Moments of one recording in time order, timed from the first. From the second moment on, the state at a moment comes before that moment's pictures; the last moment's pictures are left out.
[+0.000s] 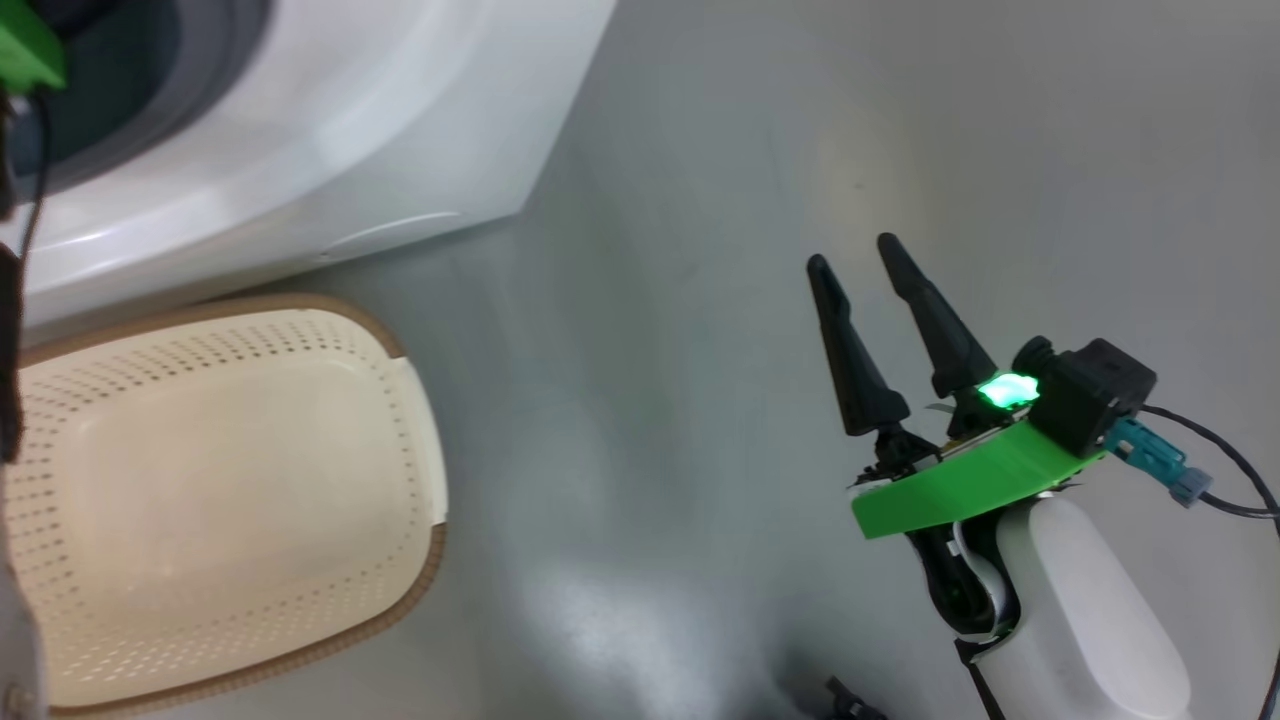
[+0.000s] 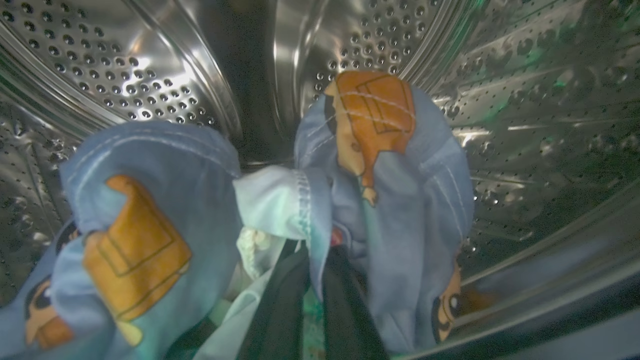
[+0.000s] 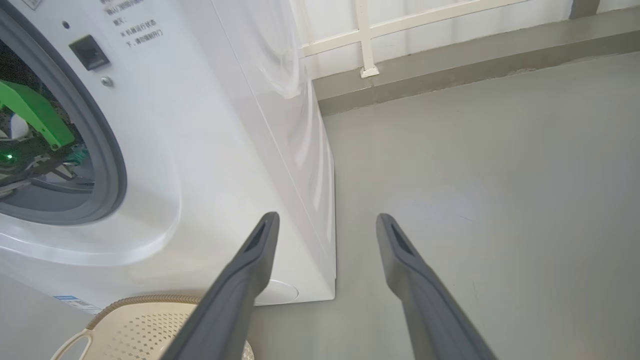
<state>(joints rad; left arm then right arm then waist) -1.30 0.26 -0.14 1.00 -0.34 -0.10 -0.14 -0.42 -0.06 0.23 0.16 0.45 0.13 -0.26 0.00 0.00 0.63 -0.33</state>
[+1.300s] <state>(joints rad) -1.20 0.21 -0.17 1.12 -0.36 -0.12 -0.26 -0.42 -0.08 0.24 0.19 0.45 0.13 -0.26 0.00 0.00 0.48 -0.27</state>
